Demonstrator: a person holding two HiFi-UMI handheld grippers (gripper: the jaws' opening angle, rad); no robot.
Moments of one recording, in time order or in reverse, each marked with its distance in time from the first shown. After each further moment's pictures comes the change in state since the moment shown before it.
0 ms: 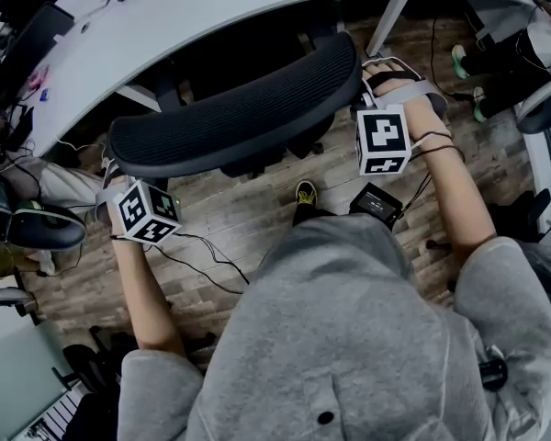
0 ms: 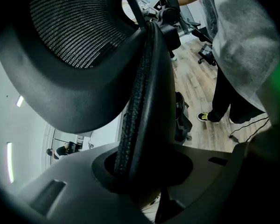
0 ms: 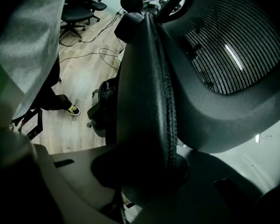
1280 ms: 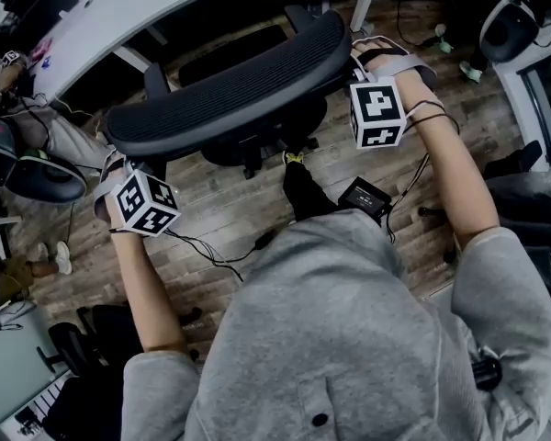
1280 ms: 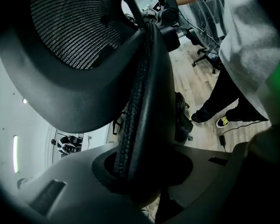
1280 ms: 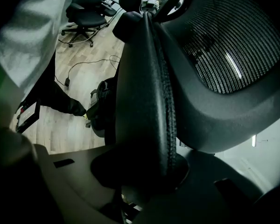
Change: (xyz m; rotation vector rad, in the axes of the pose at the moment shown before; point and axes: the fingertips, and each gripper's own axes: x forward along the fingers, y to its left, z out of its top) left arm -0.129 -0.146 0.004 -0.039 0.036 0.024; right arm -0.121 0.120 0.020 -0.025 -0.049 -0.014
